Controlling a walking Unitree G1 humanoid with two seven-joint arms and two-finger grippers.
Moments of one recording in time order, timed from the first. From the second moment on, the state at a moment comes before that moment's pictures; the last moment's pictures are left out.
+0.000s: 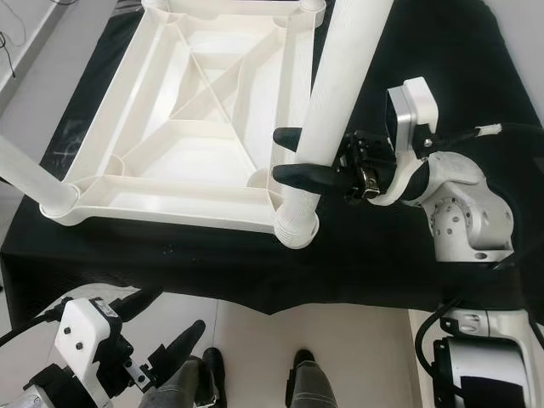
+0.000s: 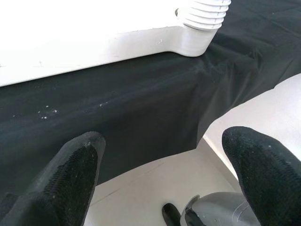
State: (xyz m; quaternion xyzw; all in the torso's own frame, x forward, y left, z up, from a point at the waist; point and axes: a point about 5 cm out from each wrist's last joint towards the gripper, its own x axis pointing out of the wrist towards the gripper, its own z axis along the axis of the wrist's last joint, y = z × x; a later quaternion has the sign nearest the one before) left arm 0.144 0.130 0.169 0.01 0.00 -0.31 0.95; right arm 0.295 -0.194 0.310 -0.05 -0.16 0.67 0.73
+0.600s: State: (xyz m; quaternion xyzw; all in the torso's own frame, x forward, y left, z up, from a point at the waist) left arm 0.142 0.129 0.172 0.01 0.00 -0.31 0.95; right arm 0.301 -0.187 0.315 -0.06 -0.15 0.68 0.71
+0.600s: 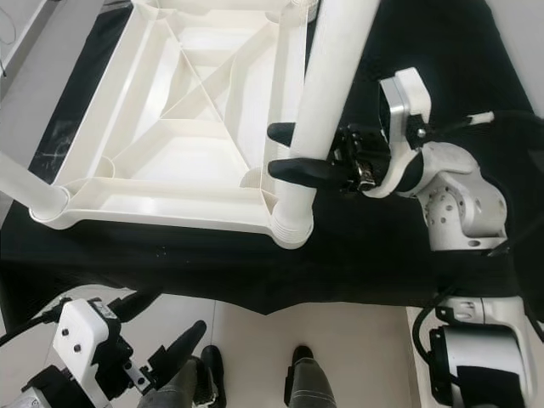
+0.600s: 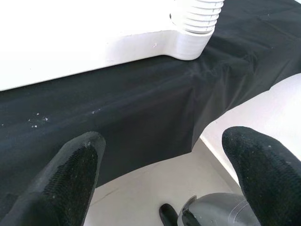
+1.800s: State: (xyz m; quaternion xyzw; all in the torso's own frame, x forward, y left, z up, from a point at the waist) left arm 0.142 0.128 0.173 0.01 0.00 -0.31 0.95; right arm 0.281 -0.171 0.313 -0.15 -0.16 0.69 0.69
